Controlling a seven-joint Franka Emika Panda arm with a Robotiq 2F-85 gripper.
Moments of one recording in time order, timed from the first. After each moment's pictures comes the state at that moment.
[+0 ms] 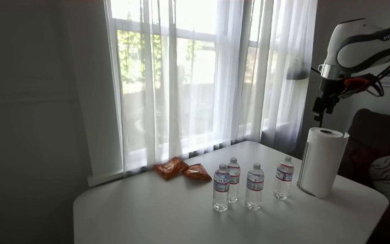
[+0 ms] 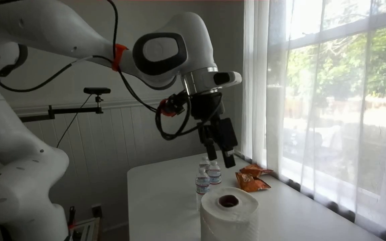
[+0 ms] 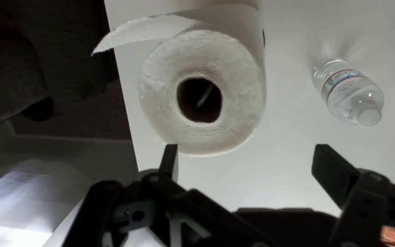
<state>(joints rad) -0.20 -0.39 -0.16 -2.28 -0.28 2.10 -0.15</state>
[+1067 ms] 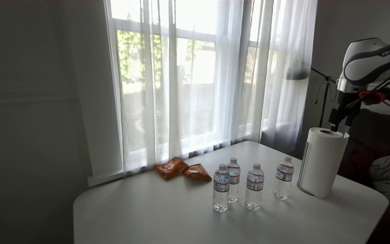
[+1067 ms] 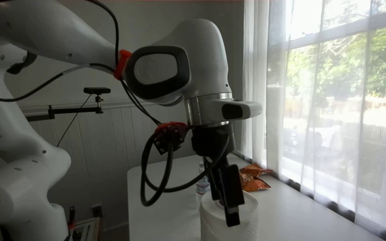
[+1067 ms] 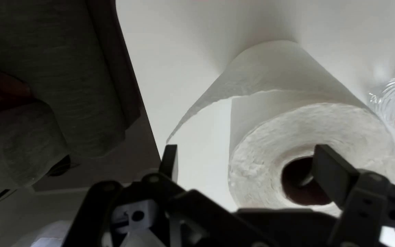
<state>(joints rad) -0.27 -0.31 -0.30 -2.30 -0.28 2.14 -0.18</state>
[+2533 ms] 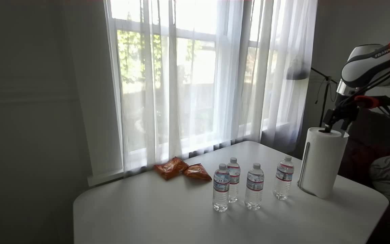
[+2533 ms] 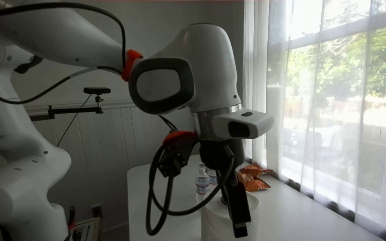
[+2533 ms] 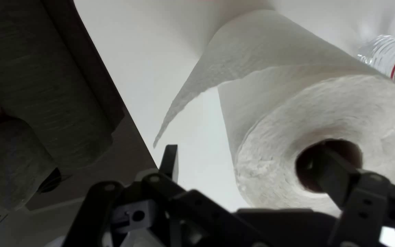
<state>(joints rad) -0.27 -0.25 -0.34 -2.29 -0.14 2.22 -0.16</state>
